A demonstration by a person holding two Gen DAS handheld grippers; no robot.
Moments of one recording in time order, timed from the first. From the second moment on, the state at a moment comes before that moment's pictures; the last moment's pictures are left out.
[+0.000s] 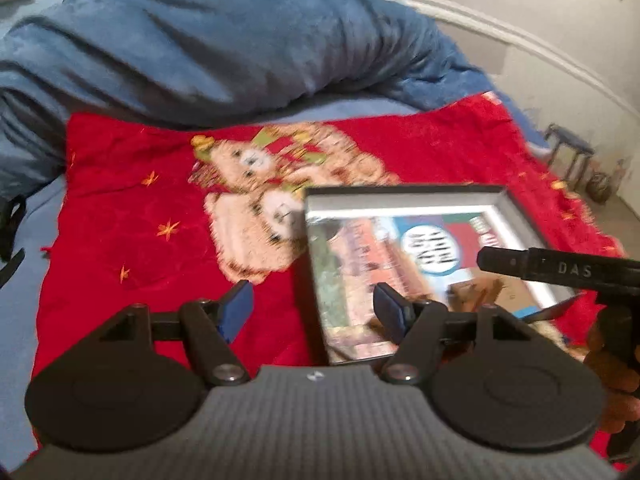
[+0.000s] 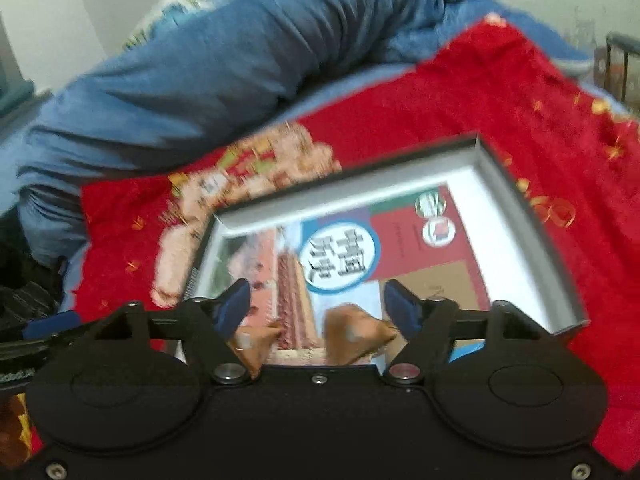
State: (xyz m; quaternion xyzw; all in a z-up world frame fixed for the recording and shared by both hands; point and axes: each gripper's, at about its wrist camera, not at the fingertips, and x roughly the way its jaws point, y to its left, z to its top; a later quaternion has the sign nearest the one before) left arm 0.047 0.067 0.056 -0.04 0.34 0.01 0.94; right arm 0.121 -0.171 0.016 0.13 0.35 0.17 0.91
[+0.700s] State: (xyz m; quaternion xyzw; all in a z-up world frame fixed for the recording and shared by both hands) left arm 0.015 0.044 -0.002 -0.02 0.38 0.04 0.92; right arm 0.018 -0.151 -0.014 0.12 0.39 0.15 0.90
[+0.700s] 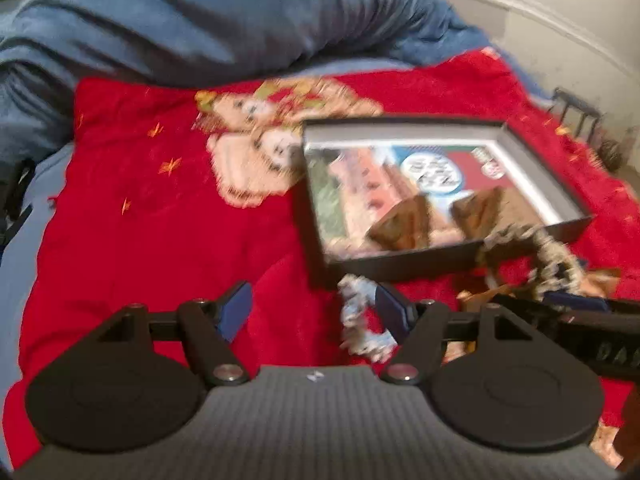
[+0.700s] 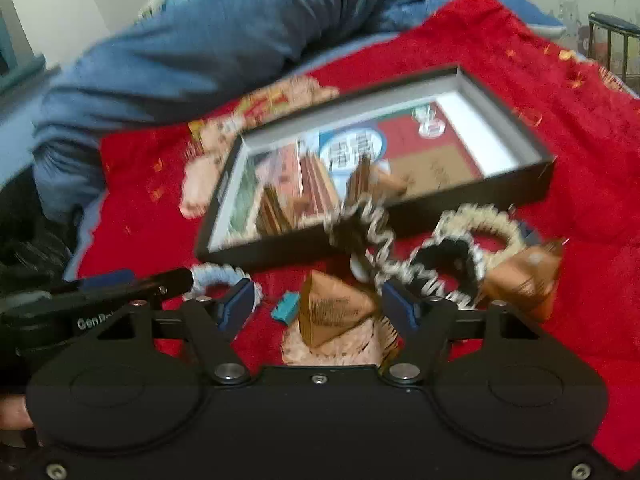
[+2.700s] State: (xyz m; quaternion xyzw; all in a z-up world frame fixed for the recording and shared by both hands) left arm 0.016 0.033 -0.007 -0.03 0.37 0.04 0.93; right arm 0.014 -0.133 -0.021 0.14 0.45 0.19 0.86
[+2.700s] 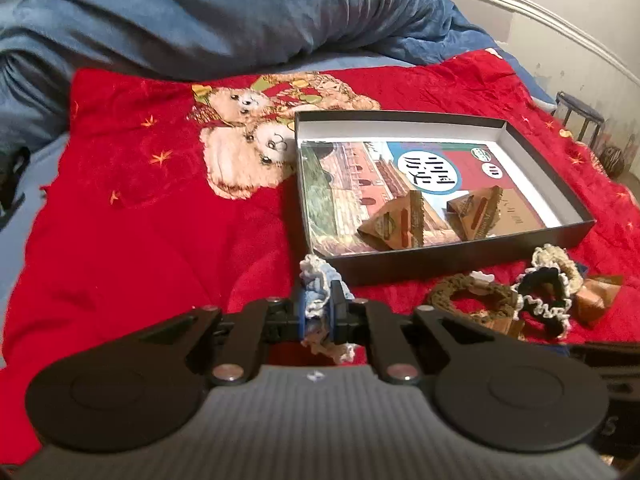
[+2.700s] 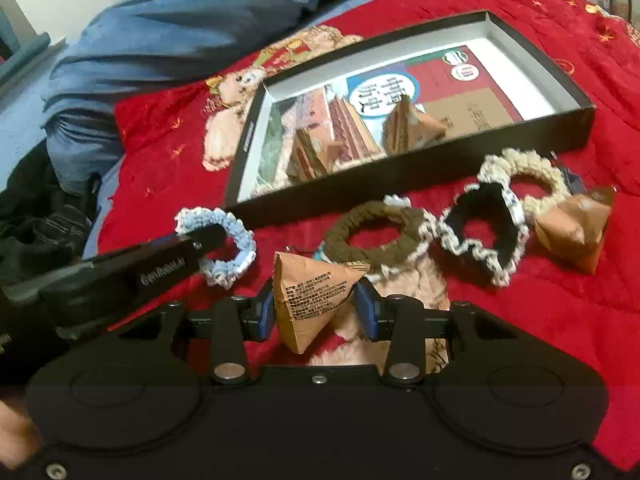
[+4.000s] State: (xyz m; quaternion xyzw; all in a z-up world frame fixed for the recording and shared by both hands) left arm 0.005 0.050 0.072 -0.06 0.20 0.01 0.98; right arm 0.073 -0.195 0.042 0.28 0.30 0.26 0.87
